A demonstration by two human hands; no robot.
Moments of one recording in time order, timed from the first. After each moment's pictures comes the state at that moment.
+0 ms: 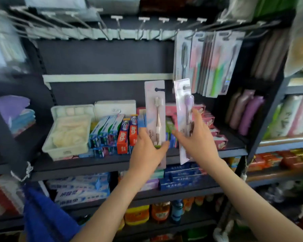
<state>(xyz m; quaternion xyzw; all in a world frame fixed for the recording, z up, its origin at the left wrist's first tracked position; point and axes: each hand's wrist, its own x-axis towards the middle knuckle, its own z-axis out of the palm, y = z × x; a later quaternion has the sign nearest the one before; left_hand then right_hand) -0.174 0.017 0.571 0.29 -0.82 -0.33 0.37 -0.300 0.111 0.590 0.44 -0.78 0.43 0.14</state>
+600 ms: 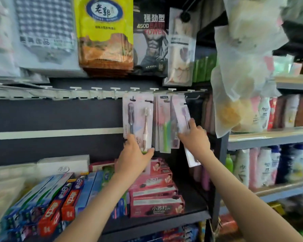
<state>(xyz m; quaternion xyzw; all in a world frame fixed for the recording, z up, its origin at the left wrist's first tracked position) -0.368 0.032 0.681 0.28 -0.84 -0.21 0.41 -0.544 0.139 0.715 0.30 -0.87 0.35 0.20</state>
